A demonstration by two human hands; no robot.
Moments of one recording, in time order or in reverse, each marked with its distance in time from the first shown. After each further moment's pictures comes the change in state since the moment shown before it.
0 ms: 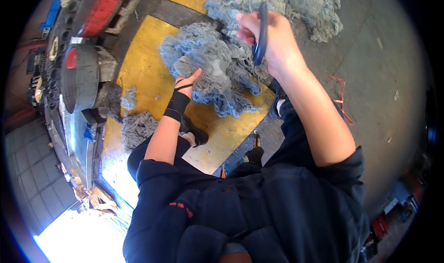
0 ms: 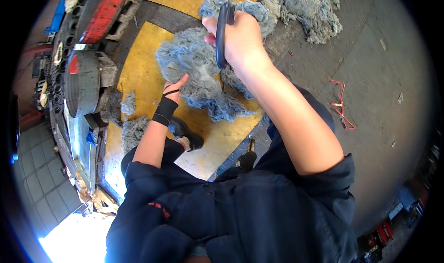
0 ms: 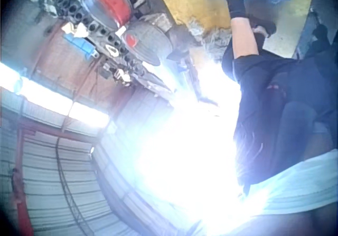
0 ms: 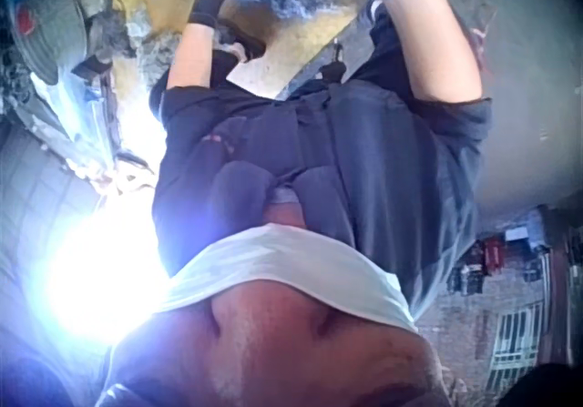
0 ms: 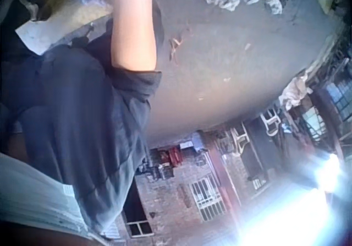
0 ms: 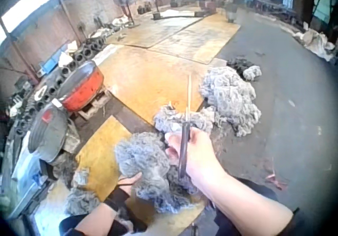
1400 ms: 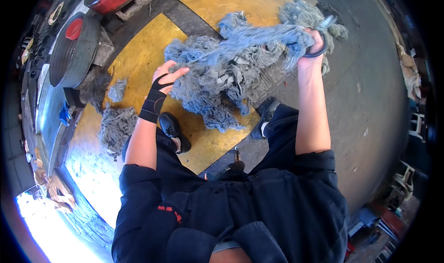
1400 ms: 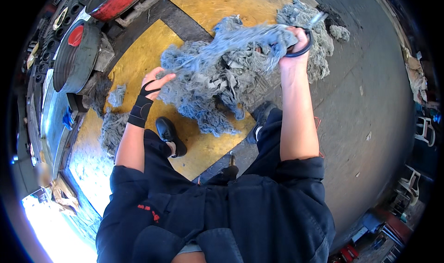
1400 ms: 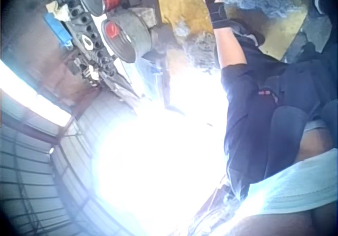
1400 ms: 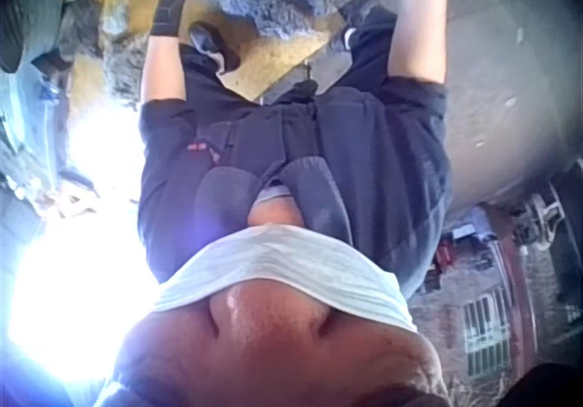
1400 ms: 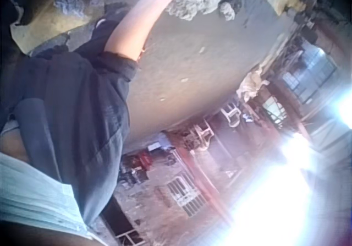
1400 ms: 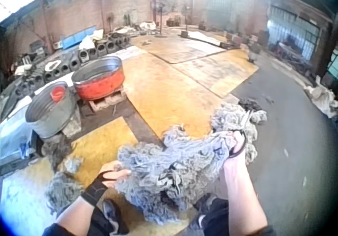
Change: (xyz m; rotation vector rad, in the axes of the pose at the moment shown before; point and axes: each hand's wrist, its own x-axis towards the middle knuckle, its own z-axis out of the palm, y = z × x) left_hand -0.008 0.047 -0.103 0.435 0.152 0.473; right_hand 0.098 -0.006 -0.052 0.511 -0.087 -0.140
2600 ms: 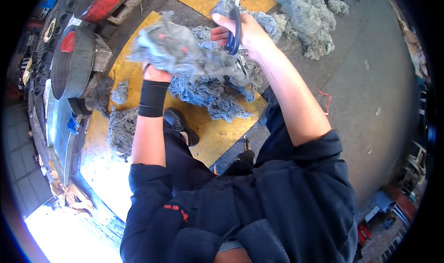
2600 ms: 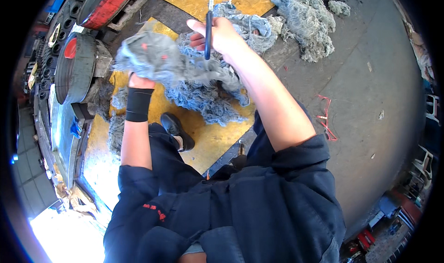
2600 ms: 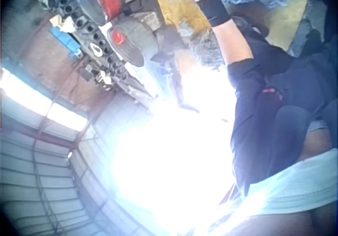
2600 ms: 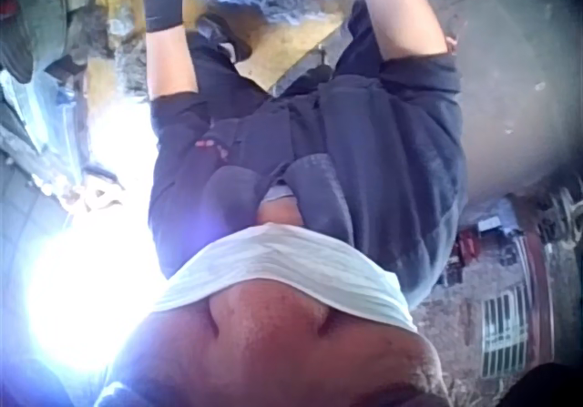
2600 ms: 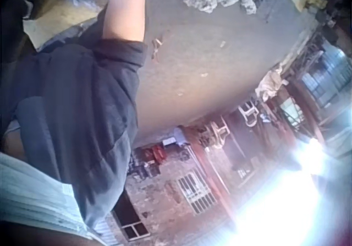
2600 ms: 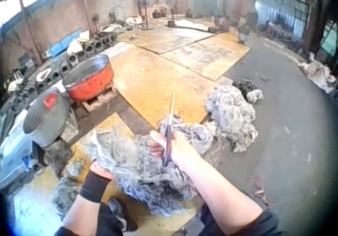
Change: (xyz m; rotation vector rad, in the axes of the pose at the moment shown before) left_hand -0.004 0.060 0.004 -1.544 -0.040 -0.144; right_hand -0.060 0.078 0.102 -0.690 -0.256 0.291
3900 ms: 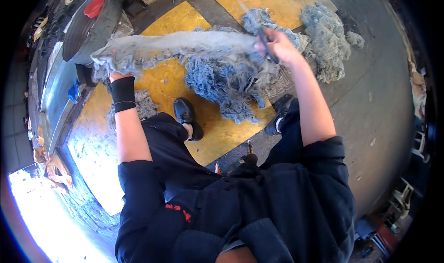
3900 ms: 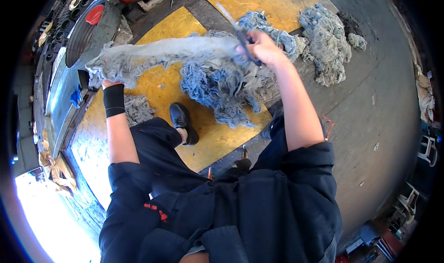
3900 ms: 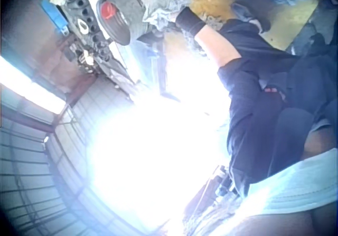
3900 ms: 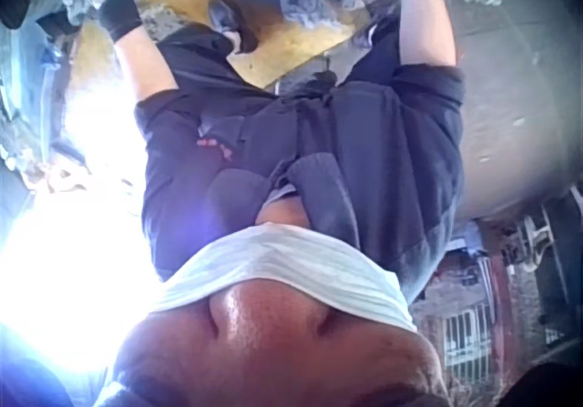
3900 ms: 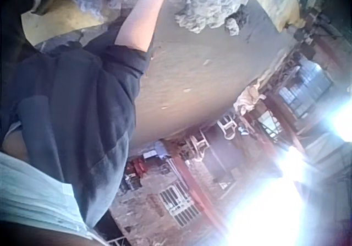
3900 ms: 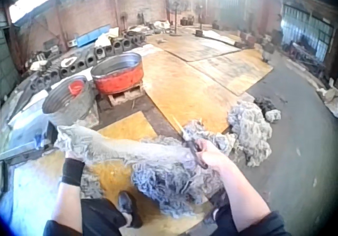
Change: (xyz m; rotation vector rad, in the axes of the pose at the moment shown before) left_hand -0.044 0.156 -0.167 0.144 0.650 0.379; right_hand 0.013 0.027 0.009 -0.405 -0.187 0.031
